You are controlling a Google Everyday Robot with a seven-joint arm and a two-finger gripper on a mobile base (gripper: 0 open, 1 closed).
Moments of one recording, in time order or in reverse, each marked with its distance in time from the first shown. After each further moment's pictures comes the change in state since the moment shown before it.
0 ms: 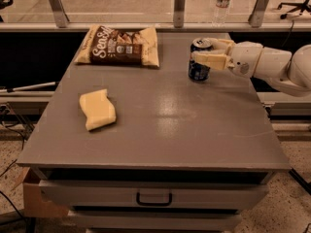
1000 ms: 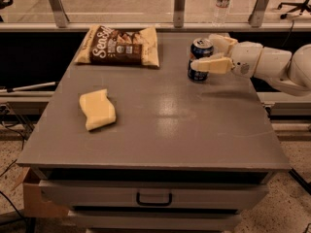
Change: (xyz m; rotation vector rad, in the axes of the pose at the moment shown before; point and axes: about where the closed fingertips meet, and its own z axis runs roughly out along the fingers) arm -0.001 0.001 -0.001 -0.013 -0.002 -0.009
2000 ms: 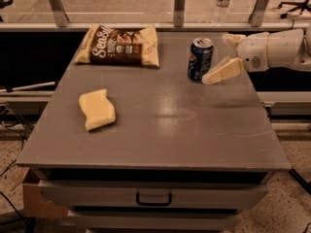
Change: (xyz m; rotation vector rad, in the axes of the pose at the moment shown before) arm 0.009 0.014 -0.028 -0.033 0.366 -0.084
